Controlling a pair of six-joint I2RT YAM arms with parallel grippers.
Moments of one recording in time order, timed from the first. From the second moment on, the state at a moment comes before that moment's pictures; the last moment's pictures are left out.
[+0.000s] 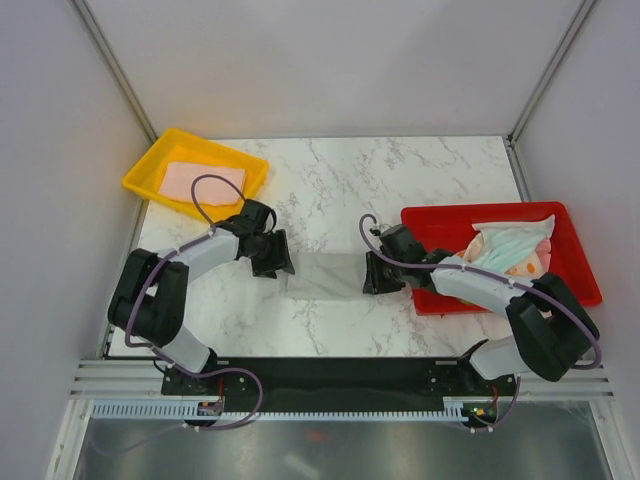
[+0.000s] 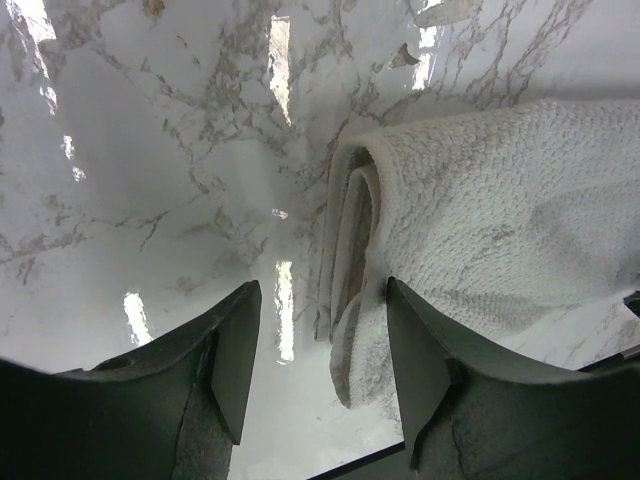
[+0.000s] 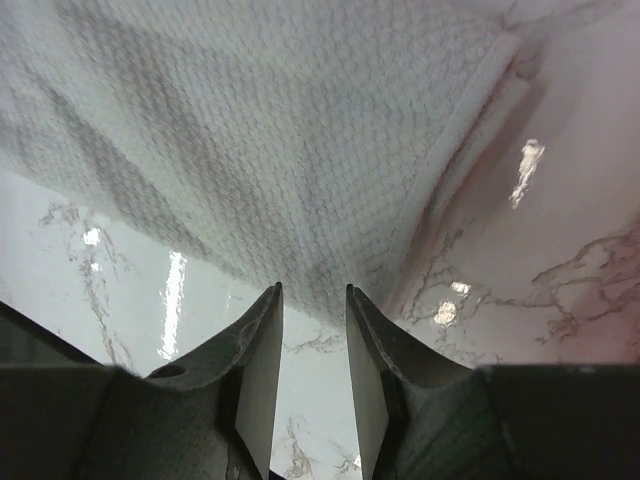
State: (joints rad) left arm -0.38 1.59 0.89 -0.45 0.22 -0.53; right arm 0.63 1.42 0.70 -0.26 -0.16 0.48
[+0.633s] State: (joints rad) left arm -0.38 1.65 0.90 -0.42 0.24 -0.53; right arm 0.63 1.70 0.96 -0.27 0.22 0.42
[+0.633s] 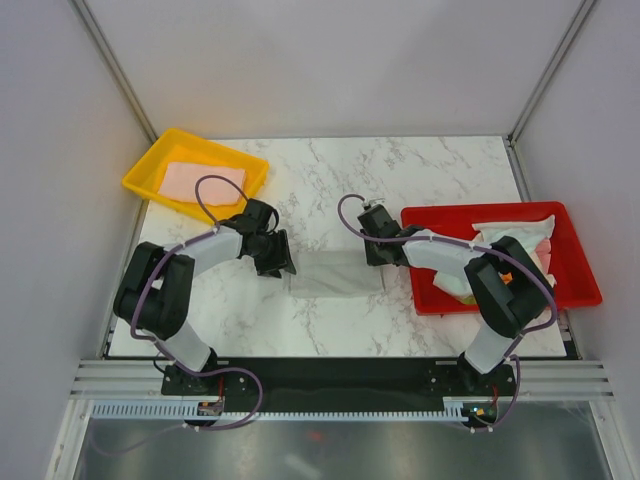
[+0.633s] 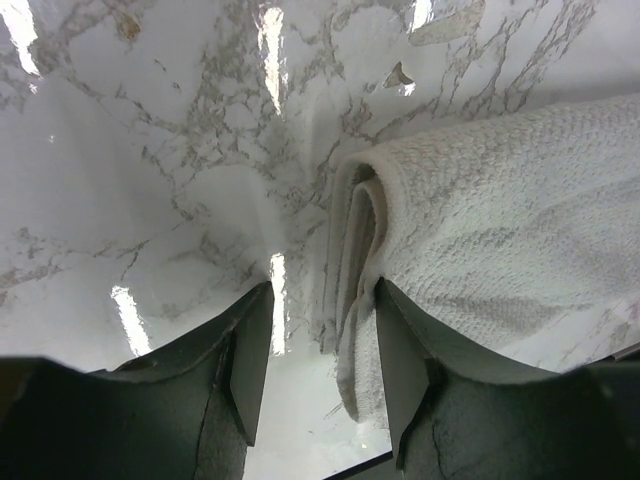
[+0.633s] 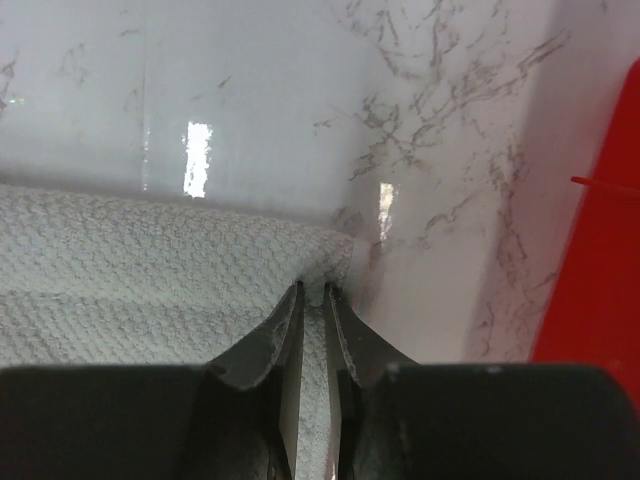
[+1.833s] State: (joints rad) left arm -0.43 1.69 0.87 -0.31 0.36 -0.58; right arm 0.63 1.32 1.07 -0.43 0.11 0.39
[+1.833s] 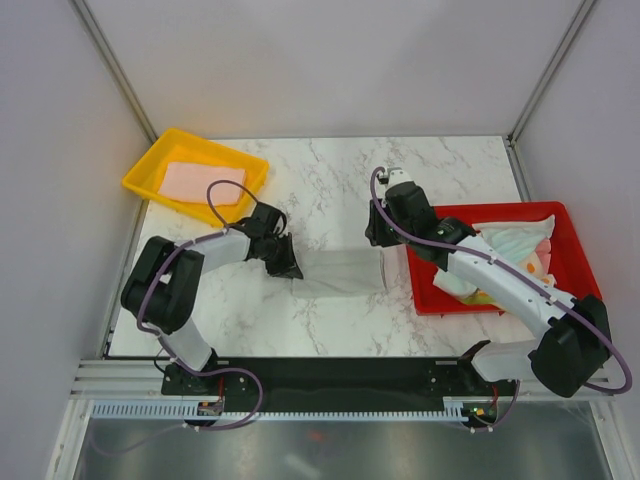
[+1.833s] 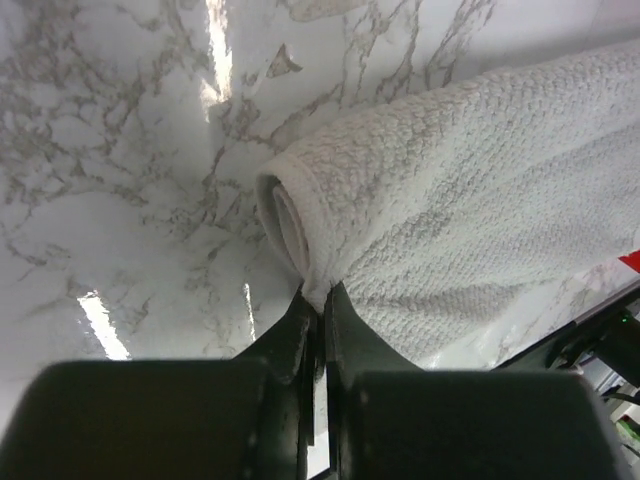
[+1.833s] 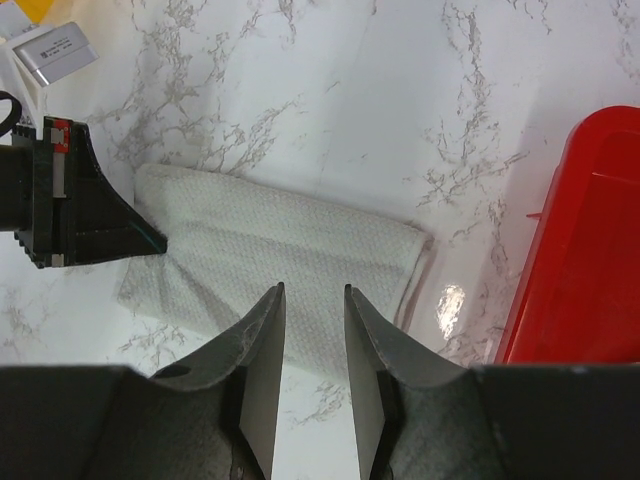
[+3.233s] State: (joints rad) left arm -0.01 2.14 2.12 -0.86 -0.41 0.04; right arm 0.63 1.28 0.99 -0.40 0.15 0.31
